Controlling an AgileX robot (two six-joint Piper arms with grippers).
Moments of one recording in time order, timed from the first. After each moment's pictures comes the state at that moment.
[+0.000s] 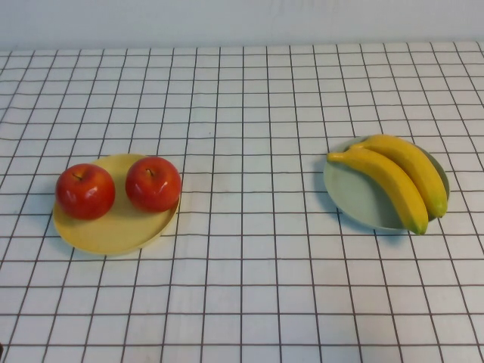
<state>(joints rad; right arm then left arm) 0.39 0.58 -0.32 0.01 0.01 -0.04 -0.08 -0.01 0.02 -0.06 0.39 -0.15</state>
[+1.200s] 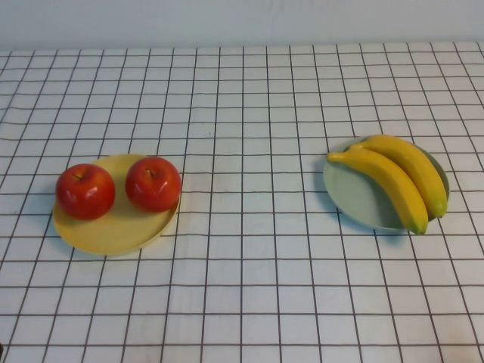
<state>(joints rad) 0.06 0.01 0.03 0.11 0.34 -0.03 -0.08 -0.01 0.02 -0.06 0.39 -0.15</state>
